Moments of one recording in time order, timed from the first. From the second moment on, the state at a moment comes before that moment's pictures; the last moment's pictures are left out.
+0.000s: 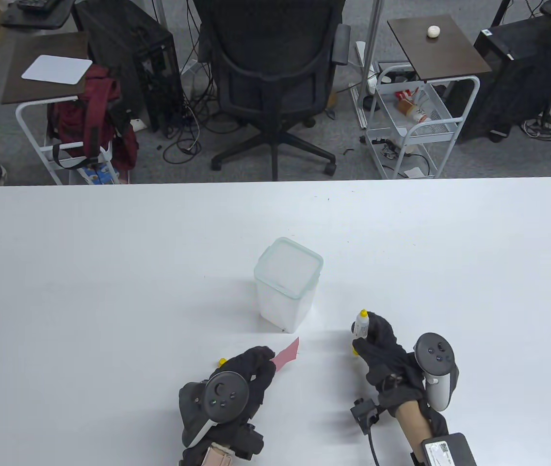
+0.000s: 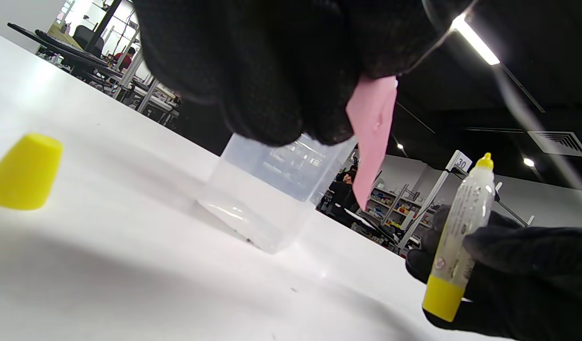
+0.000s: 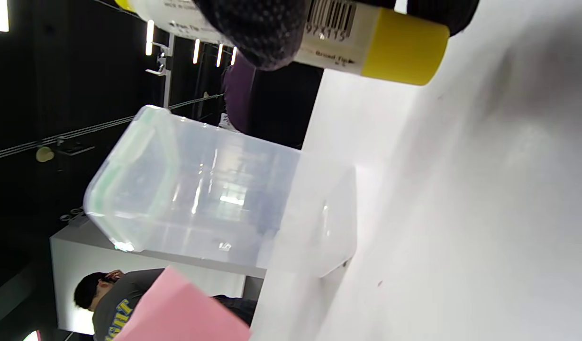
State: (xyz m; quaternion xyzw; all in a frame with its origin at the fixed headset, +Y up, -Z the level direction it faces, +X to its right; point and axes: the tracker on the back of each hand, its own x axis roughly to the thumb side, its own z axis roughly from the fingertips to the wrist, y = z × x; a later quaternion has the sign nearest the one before) left_hand -0.123 -0.706 -0.201 0.07 -0.10 0.27 0.96; right_hand 0.199 -0.772 -0.258 -0.03 0.04 0.78 0.63
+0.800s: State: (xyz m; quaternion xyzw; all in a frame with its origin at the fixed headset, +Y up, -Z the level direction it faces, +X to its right) left_hand -0.133 -0.706 -0.209 0.07 -0.09 0.26 0.96; right_hand 0.202 -0.789 -0.267 -0.08 0.06 0.77 0.63
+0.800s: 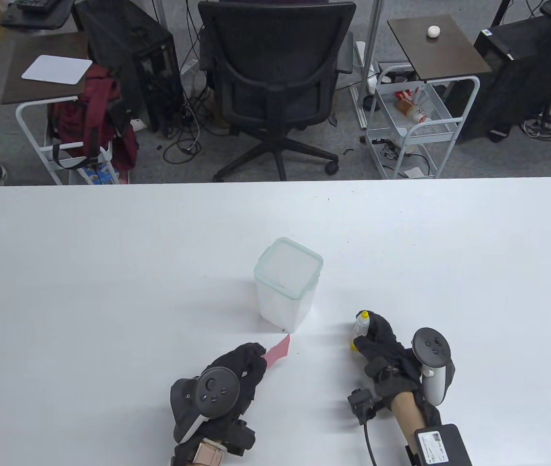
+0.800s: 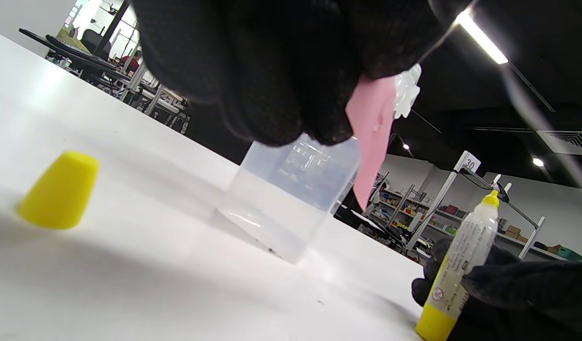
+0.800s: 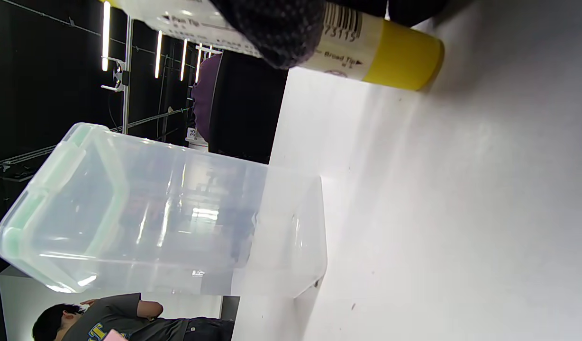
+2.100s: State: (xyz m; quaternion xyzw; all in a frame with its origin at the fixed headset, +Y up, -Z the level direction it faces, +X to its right) left_hand -0.114 -0.584 -0.253 0.21 -0.06 0.11 0.97; right_hand 0.250 -0.768 -0.246 -0.13 -0.06 0.79 0.60
